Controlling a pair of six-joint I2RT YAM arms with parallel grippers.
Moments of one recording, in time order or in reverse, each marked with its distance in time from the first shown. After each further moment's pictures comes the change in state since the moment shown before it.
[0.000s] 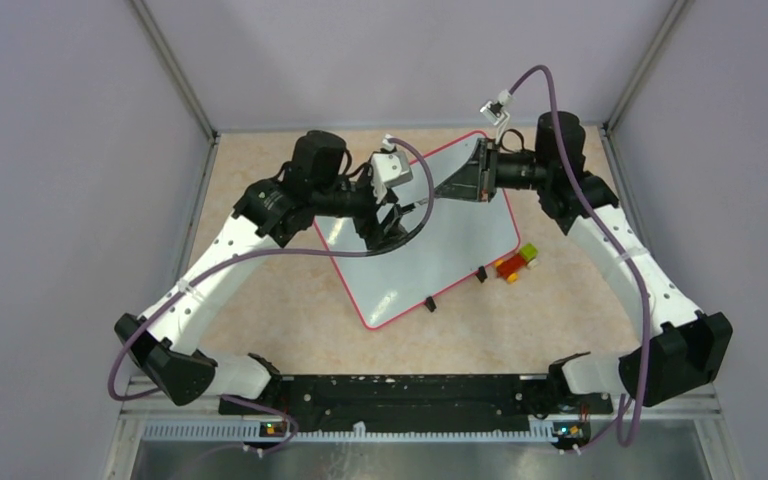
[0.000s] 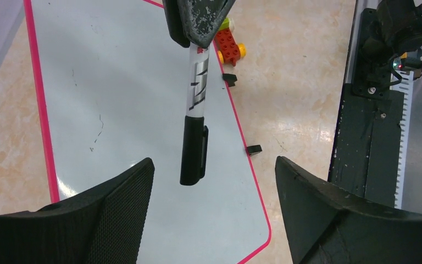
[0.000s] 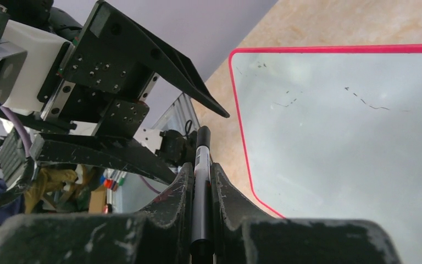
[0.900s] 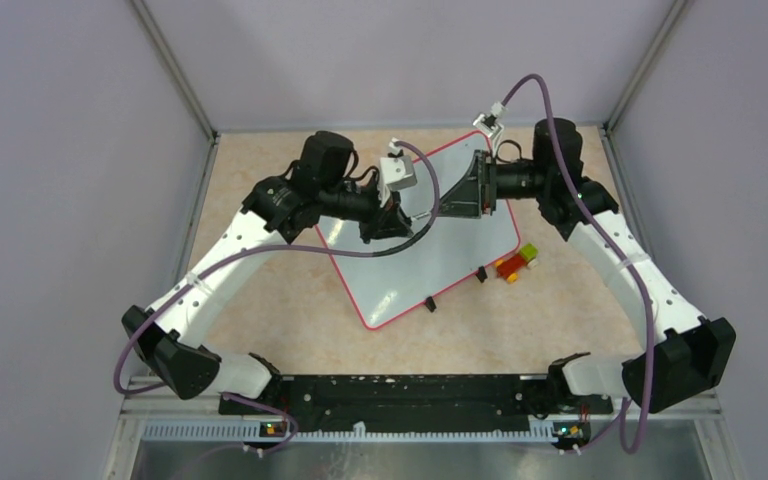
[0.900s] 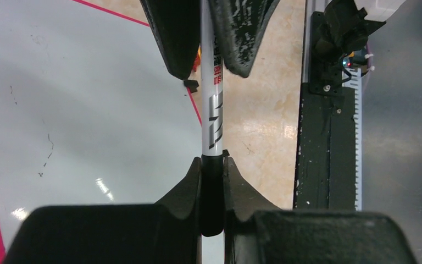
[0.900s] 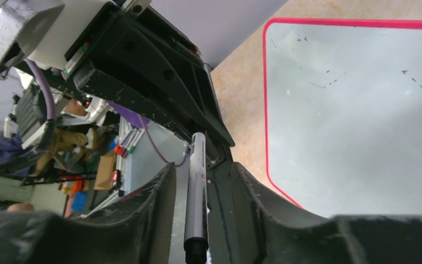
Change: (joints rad) left arm -0.001 0.036 0.000 0.000 0.157 -0.043; right arm 0.026 -0.033 -0.042 0.011 -0.131 -0.040
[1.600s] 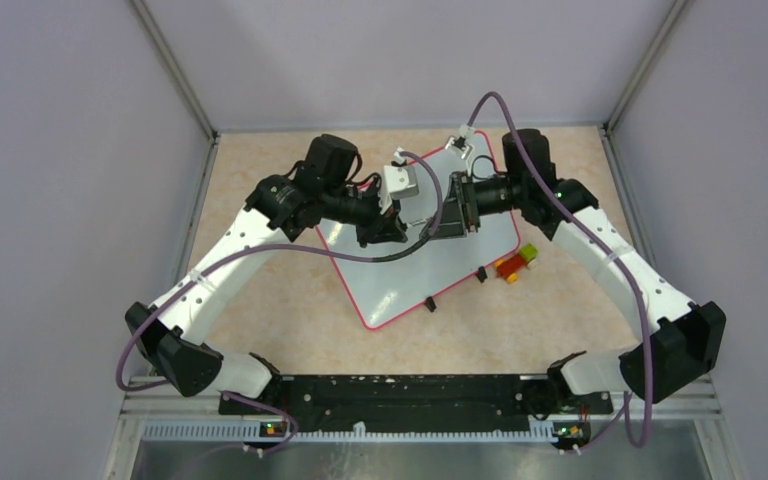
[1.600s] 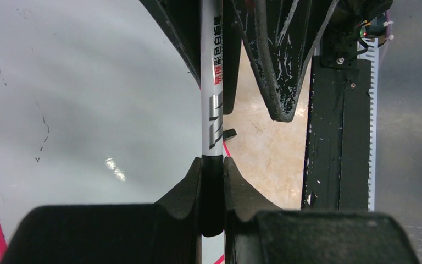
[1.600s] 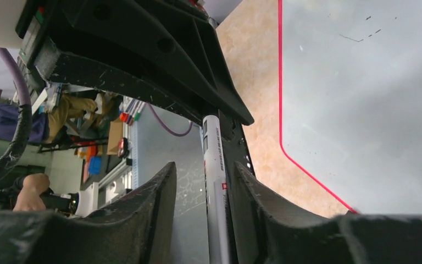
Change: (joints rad) left arm -0.008 0.017 0.011 -0.101 -0.046 0.120; right arm 0.101 0.051 0.022 -0.226 0.031 -0.147
